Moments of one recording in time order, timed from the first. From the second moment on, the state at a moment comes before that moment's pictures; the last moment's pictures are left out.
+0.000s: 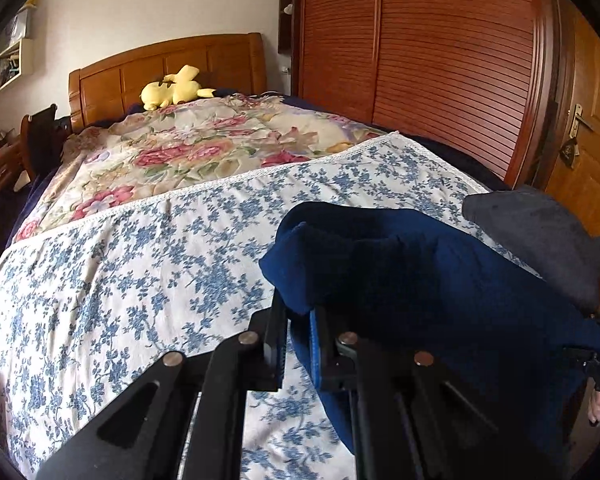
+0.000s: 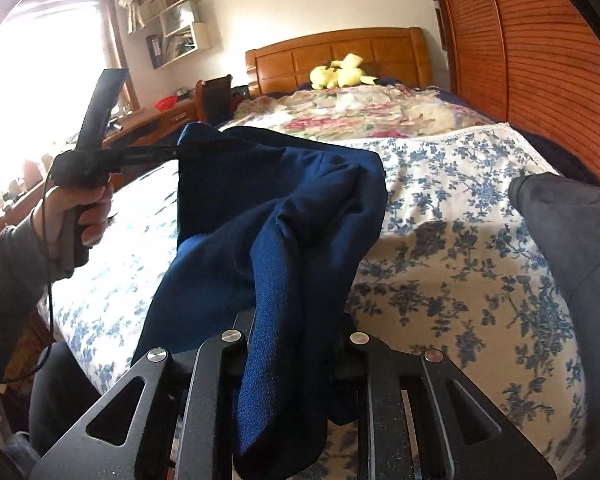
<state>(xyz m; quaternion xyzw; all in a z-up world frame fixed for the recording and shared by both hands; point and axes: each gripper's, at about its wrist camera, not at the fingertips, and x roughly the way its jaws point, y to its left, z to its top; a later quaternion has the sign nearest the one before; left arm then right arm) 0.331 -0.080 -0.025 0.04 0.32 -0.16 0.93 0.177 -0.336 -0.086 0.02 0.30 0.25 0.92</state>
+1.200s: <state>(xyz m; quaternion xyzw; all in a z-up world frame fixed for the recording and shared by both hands) 0.383 -0.487 0.042 0.13 0.25 -0.35 0.89 0.163 -0.679 0.026 -0.02 0.27 -0.01 0.96</state>
